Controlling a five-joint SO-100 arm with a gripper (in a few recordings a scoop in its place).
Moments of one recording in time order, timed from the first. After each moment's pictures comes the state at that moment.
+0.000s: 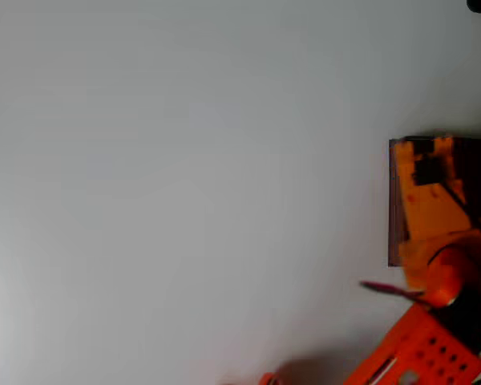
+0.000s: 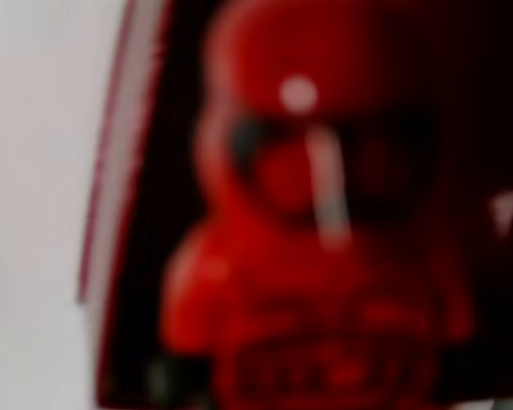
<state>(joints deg) 38.0 102.6 92.4 80.2 34.5</state>
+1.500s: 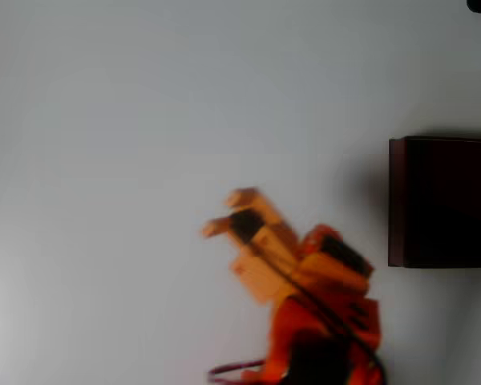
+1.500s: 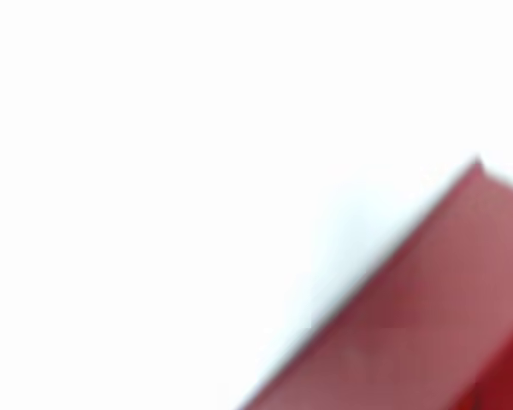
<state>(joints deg) 11.8 140.4 130.1 72.1 15.6</state>
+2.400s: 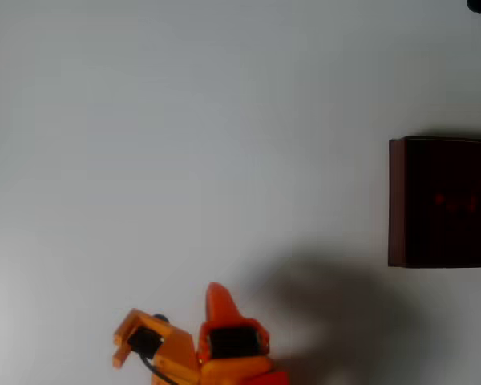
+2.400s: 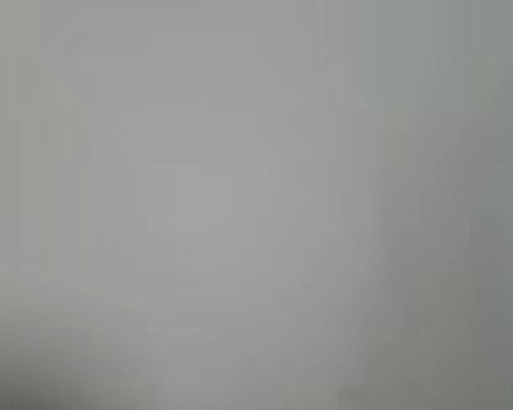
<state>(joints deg) -15.4 191.8 159.7 81.5 13.7</state>
